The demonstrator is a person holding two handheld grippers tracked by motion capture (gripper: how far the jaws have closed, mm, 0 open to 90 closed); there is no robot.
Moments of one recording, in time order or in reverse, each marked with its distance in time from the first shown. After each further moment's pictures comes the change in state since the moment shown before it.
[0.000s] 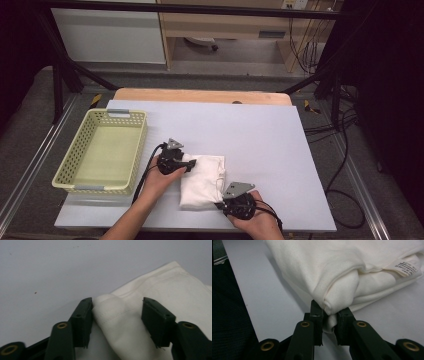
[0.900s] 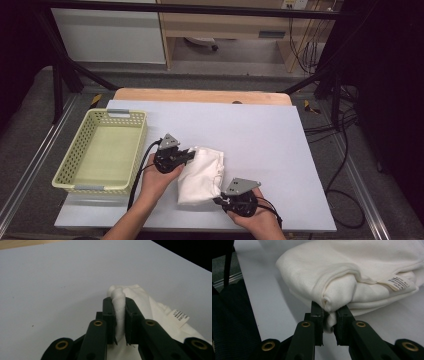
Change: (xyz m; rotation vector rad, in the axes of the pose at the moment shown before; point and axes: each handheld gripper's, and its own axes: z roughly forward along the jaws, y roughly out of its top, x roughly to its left) left arm -0.015 0.017 -0.039 -0.187 -0.087 0.055; right arm -0.003 0.010 -0.011 -0.136 0.031 0.001
